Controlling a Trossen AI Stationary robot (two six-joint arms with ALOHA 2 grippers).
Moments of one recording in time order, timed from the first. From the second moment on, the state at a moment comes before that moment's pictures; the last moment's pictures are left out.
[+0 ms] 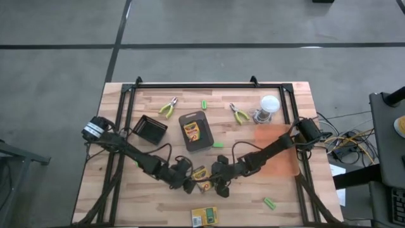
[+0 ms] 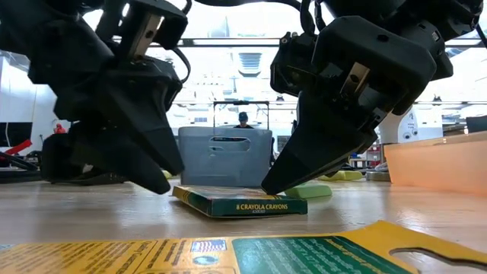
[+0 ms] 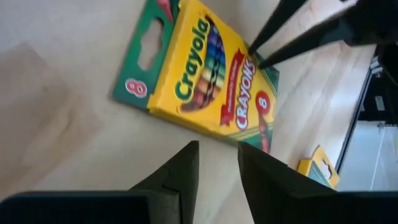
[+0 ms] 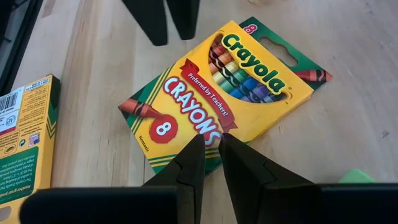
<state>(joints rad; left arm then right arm) -0.50 1.75 0.83 0.17 -0.21 -1.40 0.38 1.98 0.92 0.28 0.13 0.57</state>
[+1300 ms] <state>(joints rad) -0.50 1.80 0.83 0.22 -0.27 -1.45 0.38 1.98 0.92 0.28 0.13 0.56</state>
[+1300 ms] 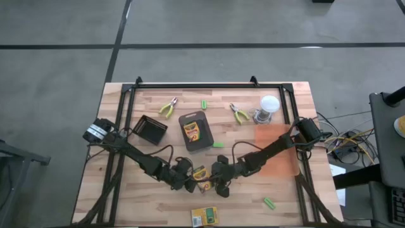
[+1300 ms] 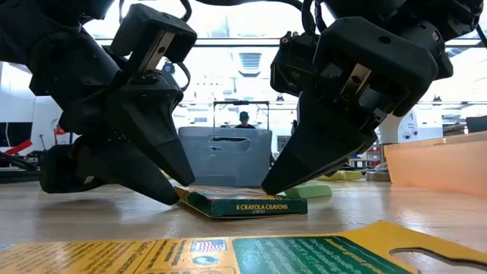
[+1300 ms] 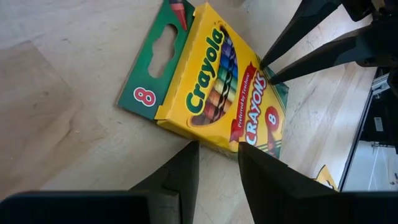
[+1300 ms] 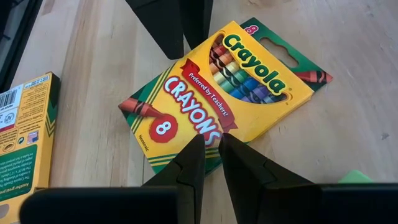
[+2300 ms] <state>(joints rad) -0.50 1.79 0.83 0.23 -0.15 -1.18 0.38 1.98 0.92 0.28 0.13 0.55</state>
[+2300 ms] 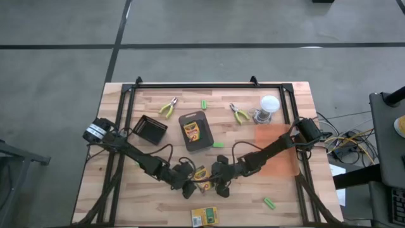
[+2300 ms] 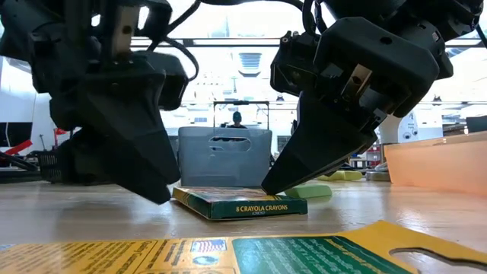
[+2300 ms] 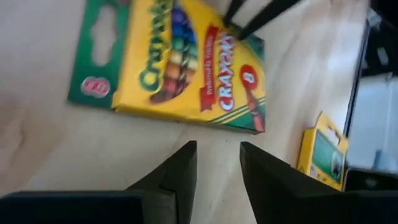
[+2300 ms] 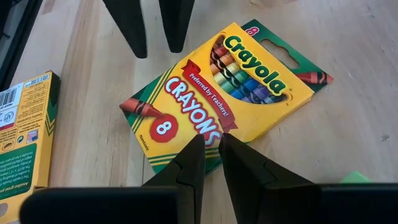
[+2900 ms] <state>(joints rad) -0.50 1.78 0.83 0.41 -0.13 -0.95 0.38 1.98 0.92 0.28 0.13 0.55</state>
